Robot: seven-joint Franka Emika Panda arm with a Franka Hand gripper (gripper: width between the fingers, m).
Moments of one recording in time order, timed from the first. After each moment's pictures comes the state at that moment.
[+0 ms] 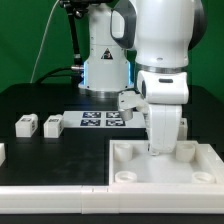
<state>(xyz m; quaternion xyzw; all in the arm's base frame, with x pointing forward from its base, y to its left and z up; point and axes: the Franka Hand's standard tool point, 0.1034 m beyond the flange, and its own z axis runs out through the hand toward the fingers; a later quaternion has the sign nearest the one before) 0.503 0.071 0.007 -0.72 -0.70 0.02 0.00</state>
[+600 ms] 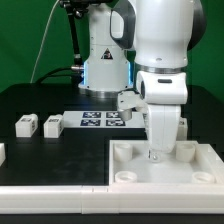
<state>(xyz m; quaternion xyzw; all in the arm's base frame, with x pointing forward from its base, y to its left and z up) 0.502 0.069 0.007 -0.72 -0.70 0.02 0.00</state>
